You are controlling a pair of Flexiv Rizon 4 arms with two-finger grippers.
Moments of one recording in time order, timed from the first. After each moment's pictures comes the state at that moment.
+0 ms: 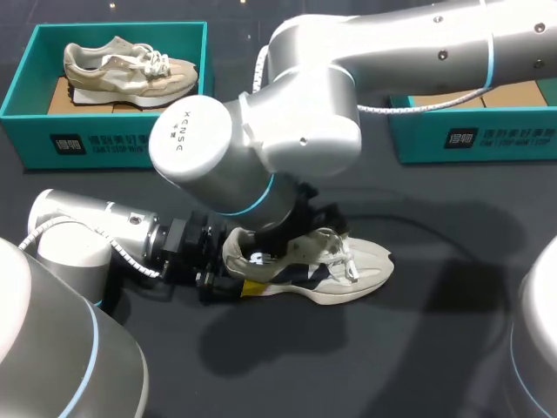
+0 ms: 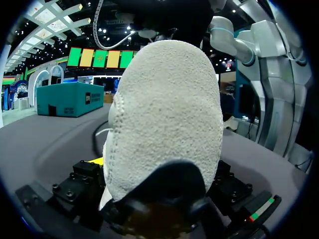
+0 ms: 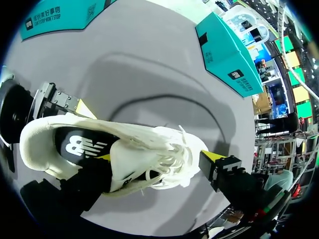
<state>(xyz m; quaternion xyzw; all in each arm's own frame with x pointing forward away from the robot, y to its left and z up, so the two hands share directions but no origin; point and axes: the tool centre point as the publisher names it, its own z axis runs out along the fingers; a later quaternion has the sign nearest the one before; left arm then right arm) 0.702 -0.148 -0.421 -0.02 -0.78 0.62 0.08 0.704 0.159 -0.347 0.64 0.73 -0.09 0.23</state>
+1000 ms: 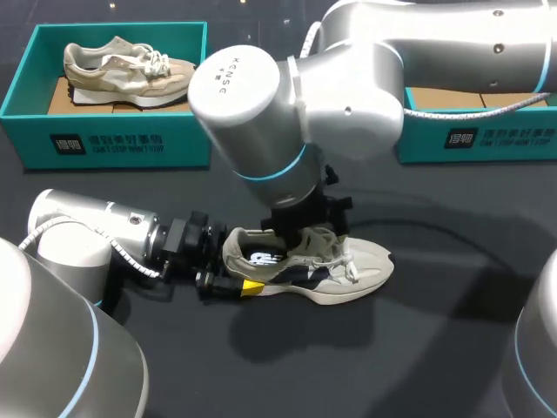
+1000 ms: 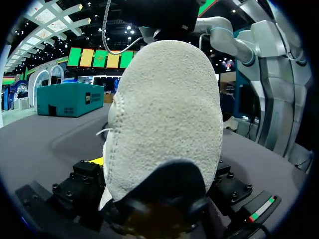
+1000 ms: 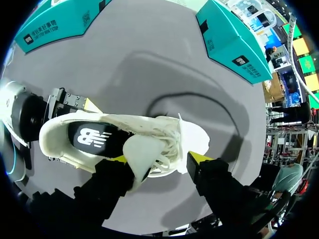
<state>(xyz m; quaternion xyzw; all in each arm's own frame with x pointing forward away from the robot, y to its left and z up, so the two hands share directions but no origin) 0.702 -0.148 -0.421 -0.02 -0.78 0.62 0.08 0.691 0.158 -0.327 0.67 0.72 -0.07 0.15</state>
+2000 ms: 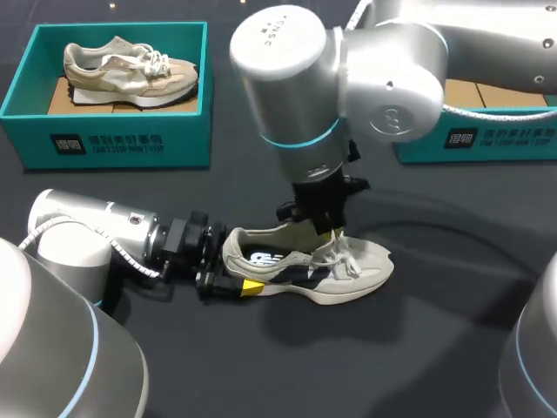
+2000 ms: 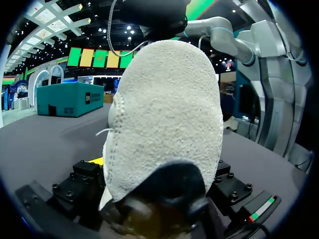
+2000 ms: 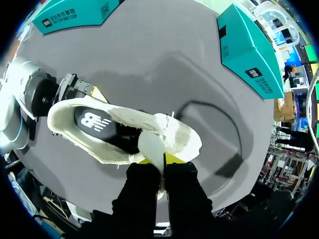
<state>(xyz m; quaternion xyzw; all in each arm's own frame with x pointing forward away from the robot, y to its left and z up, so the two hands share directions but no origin) 0.702 -0.148 -0.421 -0.02 -0.78 0.62 0.08 0.696 0.137 -0.306 0.61 0.79 -0.06 0.09</state>
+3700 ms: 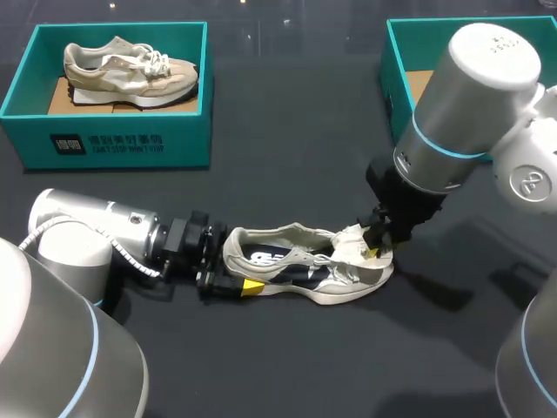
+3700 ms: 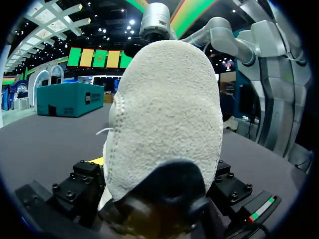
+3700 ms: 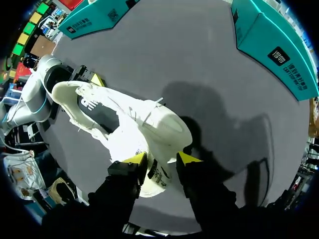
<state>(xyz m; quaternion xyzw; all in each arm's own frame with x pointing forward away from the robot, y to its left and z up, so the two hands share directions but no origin) 0.703 -0.149 -0.421 -0.02 -0.78 0.62 0.08 0.684 0.061 -0.340 0.57 0.81 0.08 -0.04</state>
